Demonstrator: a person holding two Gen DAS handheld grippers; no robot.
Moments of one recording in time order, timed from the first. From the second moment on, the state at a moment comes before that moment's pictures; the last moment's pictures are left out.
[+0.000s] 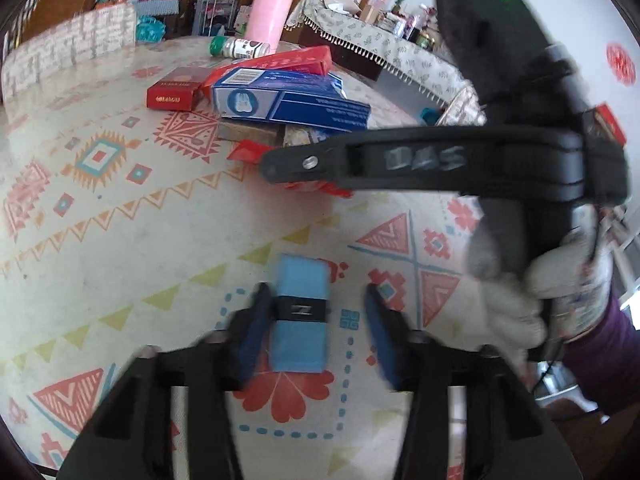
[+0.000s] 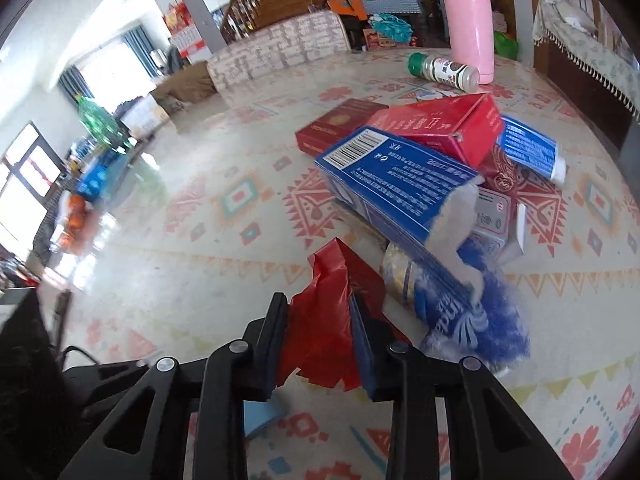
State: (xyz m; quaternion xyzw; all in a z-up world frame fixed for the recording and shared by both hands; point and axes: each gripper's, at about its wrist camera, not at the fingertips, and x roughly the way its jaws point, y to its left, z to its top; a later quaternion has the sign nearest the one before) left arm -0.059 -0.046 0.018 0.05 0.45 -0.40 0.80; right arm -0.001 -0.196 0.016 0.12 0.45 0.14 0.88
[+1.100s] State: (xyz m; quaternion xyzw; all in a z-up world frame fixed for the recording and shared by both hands) left arm -0.086 -0.137 0.108 0.03 0.38 -0.33 0.86; right arm -0.151 -0.412 0.074 0.21 0.30 0.08 0.92
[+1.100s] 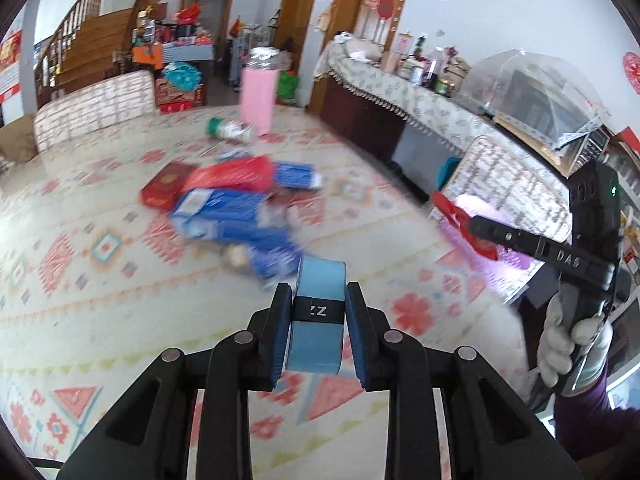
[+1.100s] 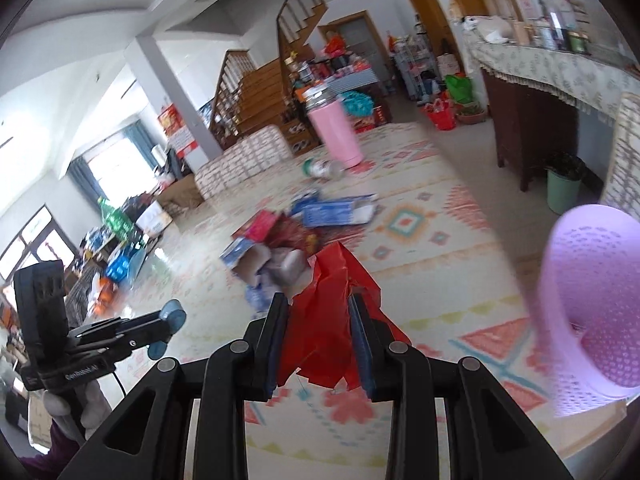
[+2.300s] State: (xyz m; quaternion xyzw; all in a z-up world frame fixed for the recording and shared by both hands) left arm -0.077 -0.362 0.123 0.07 0.37 -0.47 0.80; right arm -0.206 -0.585 0.044 0.28 0.29 -0.13 0.91
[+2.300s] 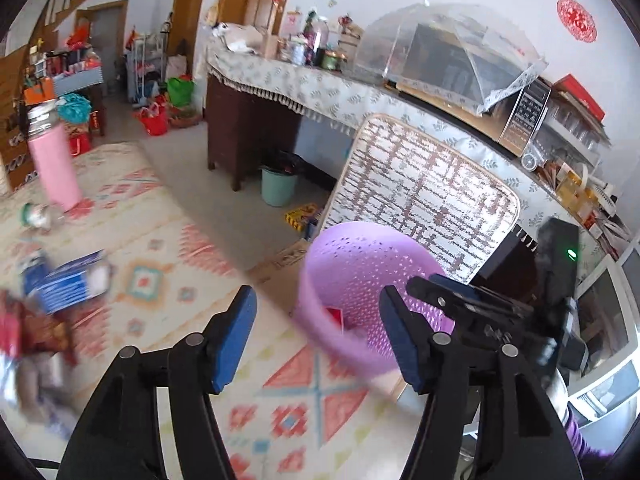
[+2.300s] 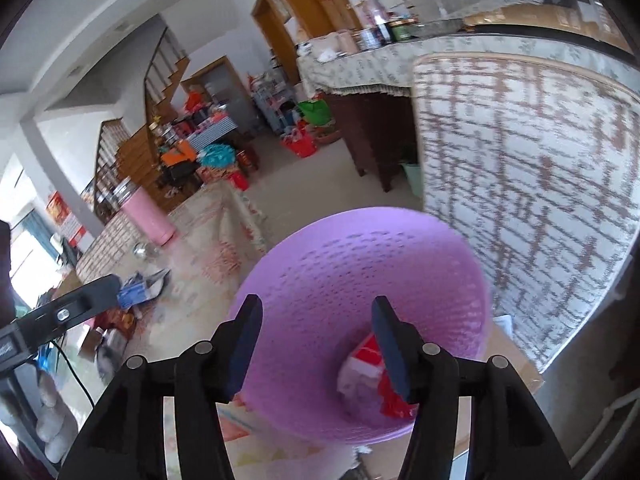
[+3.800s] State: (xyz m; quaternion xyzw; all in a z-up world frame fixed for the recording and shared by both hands) left arm -0.023 -0.147 0.073 0.14 0.43 -0.44 0.78; right arm -0.097 -0.383 0.031 0.24 0.36 0.10 0.89
